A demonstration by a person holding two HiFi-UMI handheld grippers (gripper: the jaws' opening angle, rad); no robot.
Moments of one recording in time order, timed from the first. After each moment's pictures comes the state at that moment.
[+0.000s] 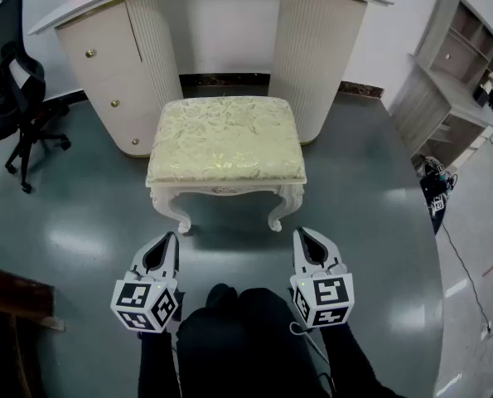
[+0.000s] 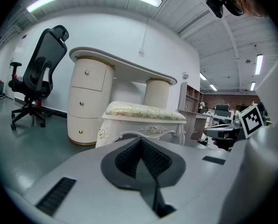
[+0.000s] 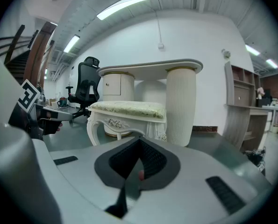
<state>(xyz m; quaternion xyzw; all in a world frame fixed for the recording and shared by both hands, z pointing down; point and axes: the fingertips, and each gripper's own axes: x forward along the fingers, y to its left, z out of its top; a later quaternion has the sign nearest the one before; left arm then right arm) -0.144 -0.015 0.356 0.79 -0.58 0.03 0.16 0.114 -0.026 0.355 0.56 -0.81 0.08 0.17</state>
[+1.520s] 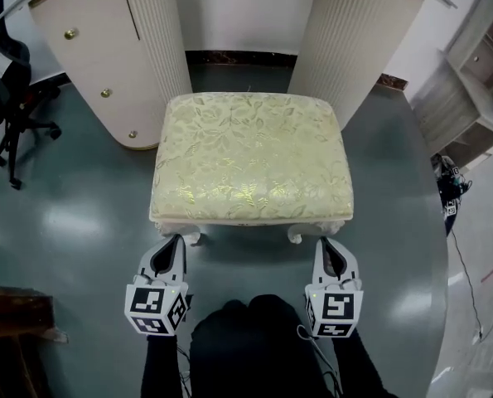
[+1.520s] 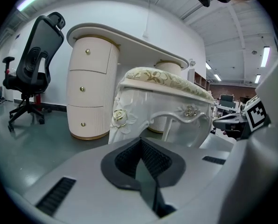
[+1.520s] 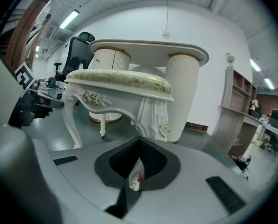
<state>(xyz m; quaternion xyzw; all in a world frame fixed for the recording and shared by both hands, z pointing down) -0.183 -0.103 0.439 0.78 -0.59 0.09 0.18 0.112 -0.100 0.432 0.59 -0.76 0.06 0.26</state>
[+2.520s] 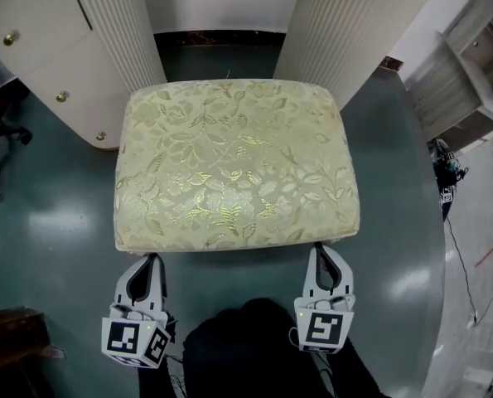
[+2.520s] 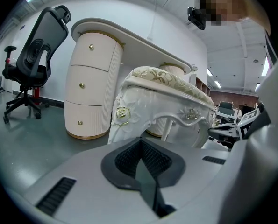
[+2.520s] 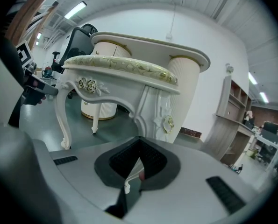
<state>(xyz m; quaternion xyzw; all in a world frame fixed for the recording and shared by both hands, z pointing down) -0.186 -0.107 0.443 0.78 -0.59 0.06 0.21 0.113 -0.117 0.450 0.62 -0.74 0.00 0.26</state>
